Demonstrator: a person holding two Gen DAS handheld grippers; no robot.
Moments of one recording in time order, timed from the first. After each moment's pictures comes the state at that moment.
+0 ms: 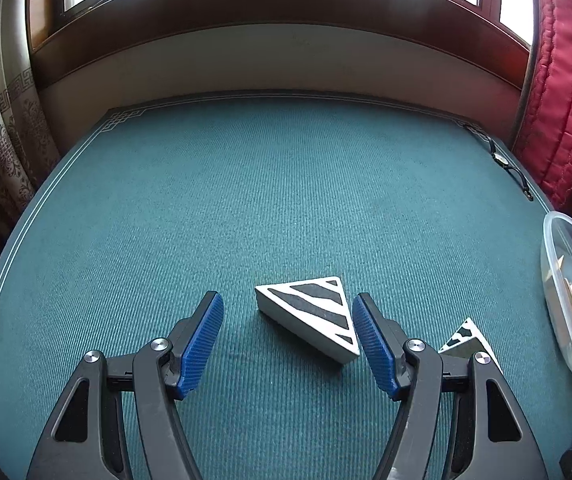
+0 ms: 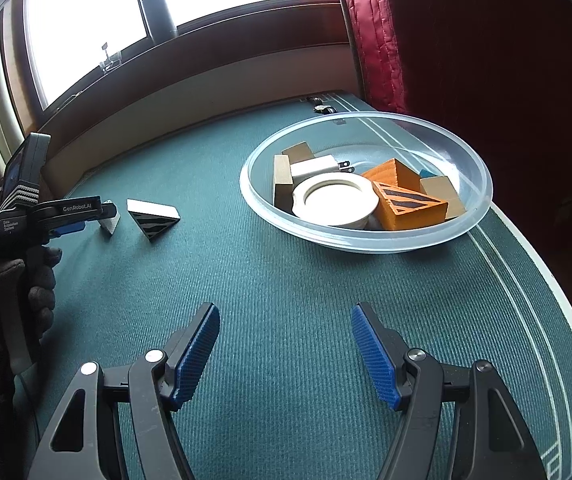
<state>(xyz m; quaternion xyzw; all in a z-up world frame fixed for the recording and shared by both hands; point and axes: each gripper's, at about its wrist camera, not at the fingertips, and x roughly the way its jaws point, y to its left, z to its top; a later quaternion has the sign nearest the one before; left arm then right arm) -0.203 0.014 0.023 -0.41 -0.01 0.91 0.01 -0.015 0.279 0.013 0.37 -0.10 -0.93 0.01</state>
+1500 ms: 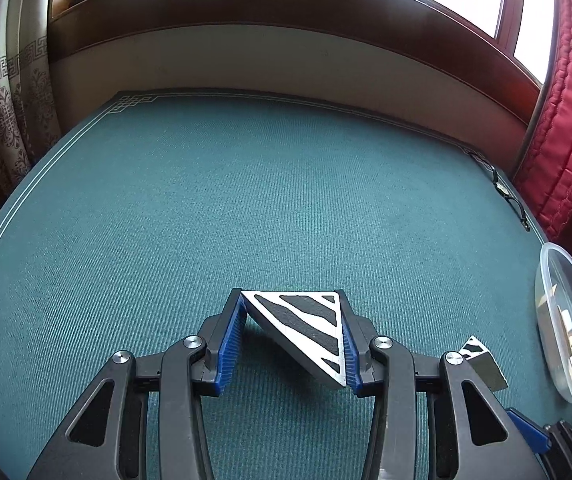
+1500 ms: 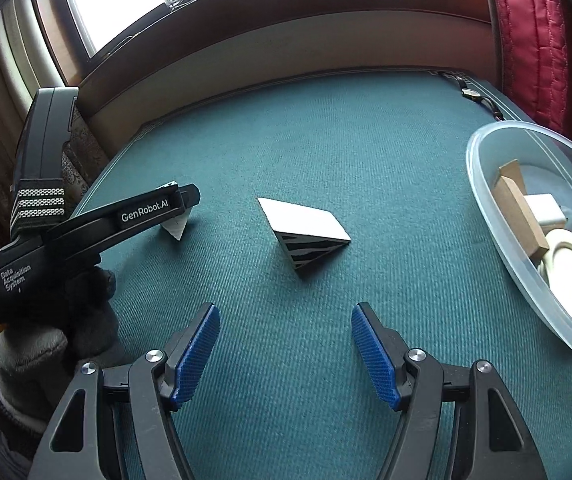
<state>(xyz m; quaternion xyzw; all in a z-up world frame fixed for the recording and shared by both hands) -0.207 -0.022 0.018 -0.40 -0.08 0.91 0.01 -0.125 0.164 0.012 0.43 -0.08 -0.89 0.13</state>
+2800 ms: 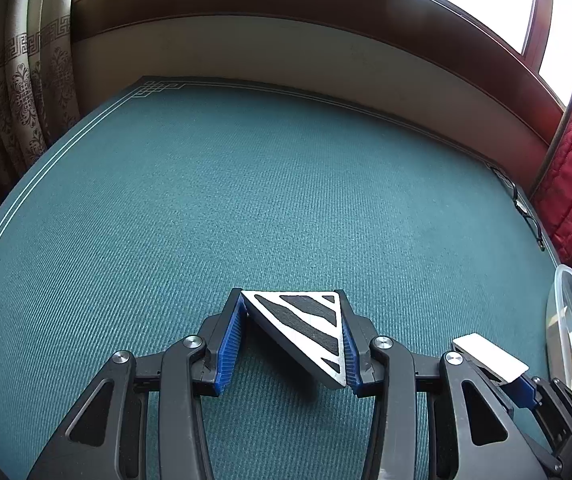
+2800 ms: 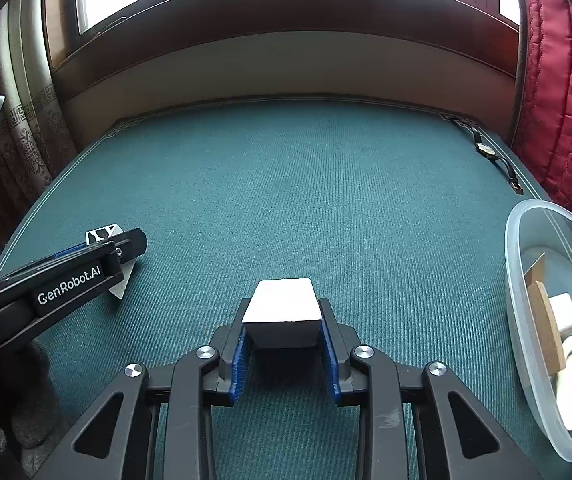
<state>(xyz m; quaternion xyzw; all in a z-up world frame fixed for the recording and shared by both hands) -0.212 -0.038 0.018 -0.40 -0.10 0.91 -0.02 -0.170 0.131 0.014 0.40 0.01 -0.91 0.08</state>
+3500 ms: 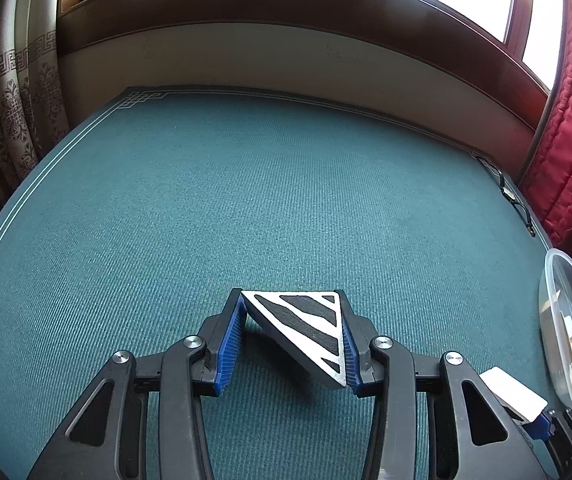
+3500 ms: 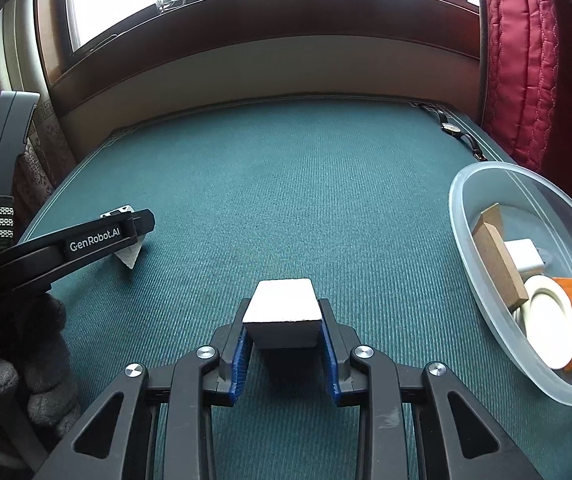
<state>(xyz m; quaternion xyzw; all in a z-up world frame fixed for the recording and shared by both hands) -0.203 -0.022 0.021 -0.40 -0.08 0.91 0.00 -0.131 0.158 0.020 0.40 -0.03 -0.92 0.06</state>
